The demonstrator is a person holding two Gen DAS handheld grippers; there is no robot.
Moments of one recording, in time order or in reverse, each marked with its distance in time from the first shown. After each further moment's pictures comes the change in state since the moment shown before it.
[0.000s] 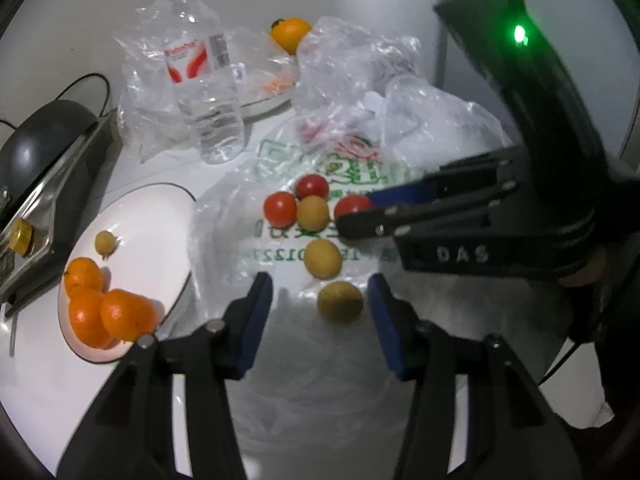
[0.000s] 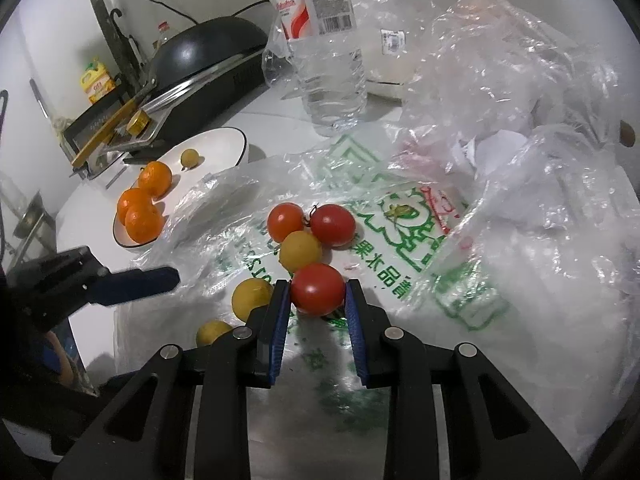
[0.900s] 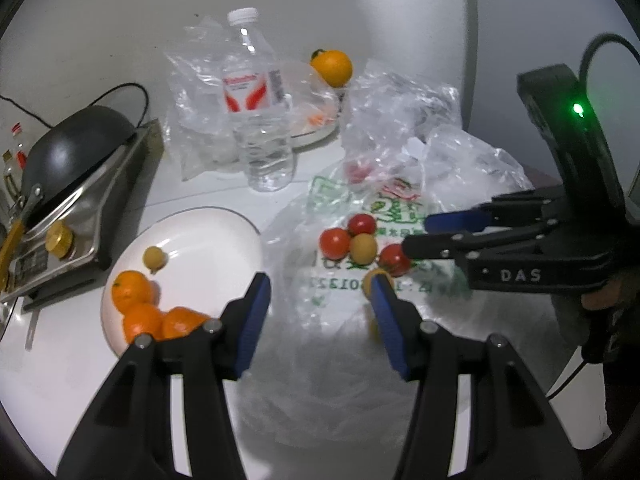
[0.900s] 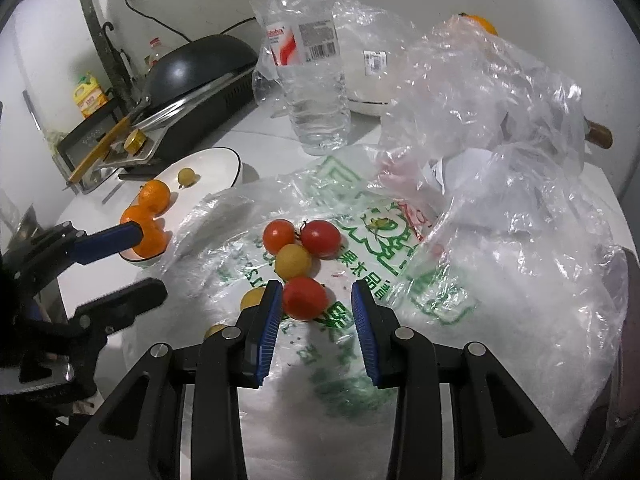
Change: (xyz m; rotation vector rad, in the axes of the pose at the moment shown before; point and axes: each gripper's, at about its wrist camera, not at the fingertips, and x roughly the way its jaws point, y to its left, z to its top) left arm -0.027 0.030 0.008 -0.066 -0.096 0.063; right arm -0.018 -0.002 0.001 0.029 -0.038 -0.033
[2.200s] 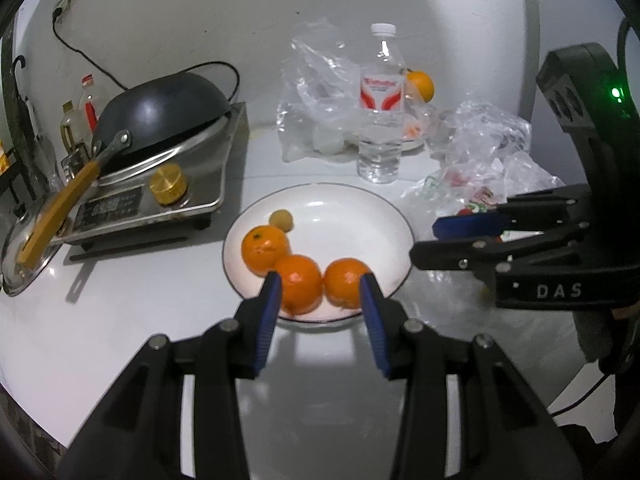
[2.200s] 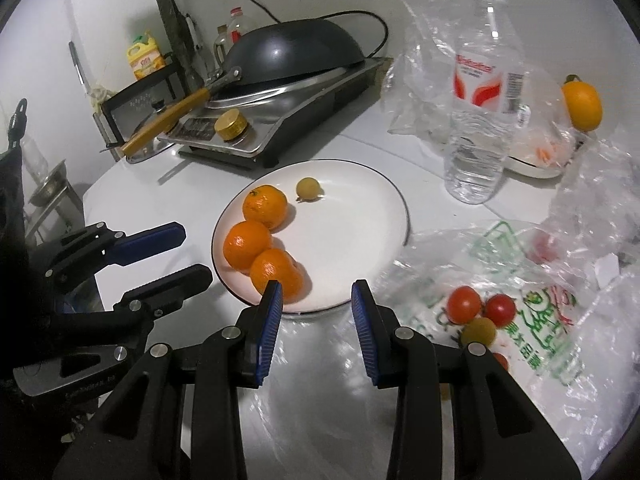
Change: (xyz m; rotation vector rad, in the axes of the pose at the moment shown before) left arm -0.045 0.098 -0.043 -0.150 -0.054 0.124; right arm 0.027 0.128 0.039 -0.180 0.018 0.093
